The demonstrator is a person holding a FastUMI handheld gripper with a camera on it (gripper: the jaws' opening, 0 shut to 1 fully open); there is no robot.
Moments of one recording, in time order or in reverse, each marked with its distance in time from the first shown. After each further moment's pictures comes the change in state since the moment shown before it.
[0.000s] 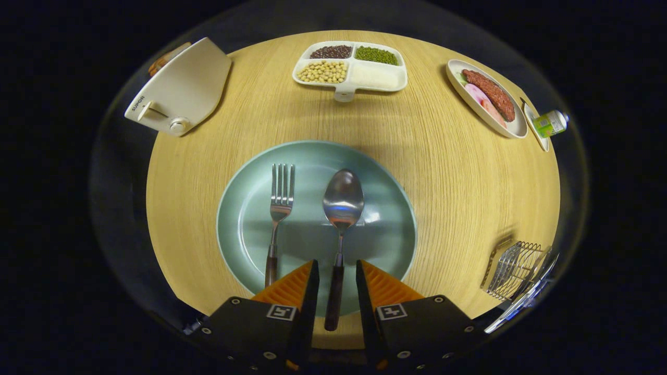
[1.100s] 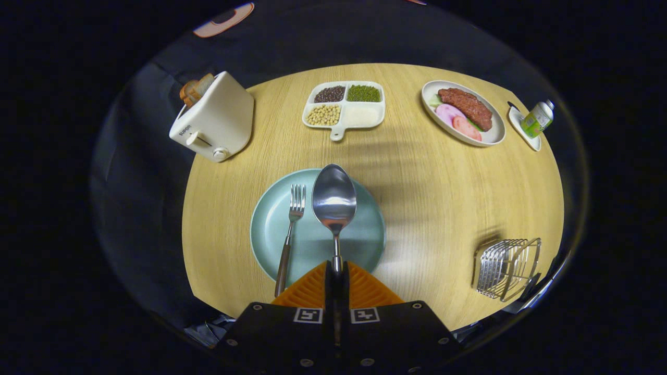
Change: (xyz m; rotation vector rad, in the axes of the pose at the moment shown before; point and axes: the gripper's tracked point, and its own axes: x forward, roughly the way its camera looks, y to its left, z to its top) arm -0.093 -0.038 -0.002 0.010 -0.243 0.143
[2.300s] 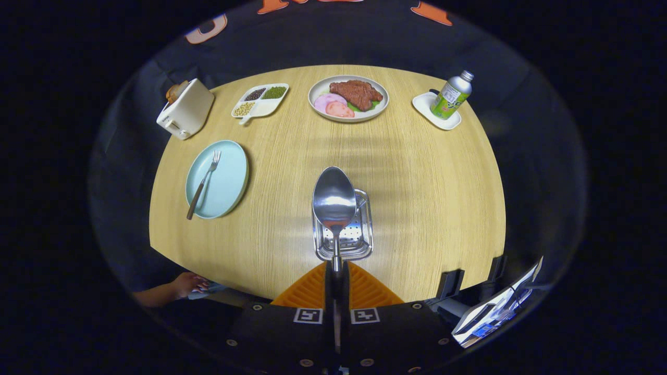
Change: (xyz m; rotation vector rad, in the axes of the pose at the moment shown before) arm -0.096 -0.228 -0.086 -0.084 0.109 -0.128
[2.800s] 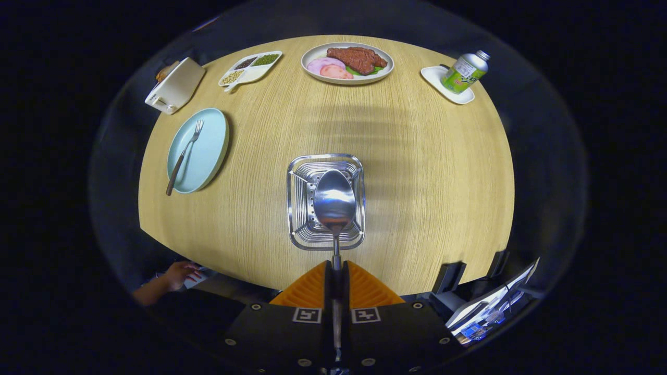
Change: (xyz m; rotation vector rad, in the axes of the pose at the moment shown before) arm 0.030 -0.011 -0.014 -0.012 0.139 0.019
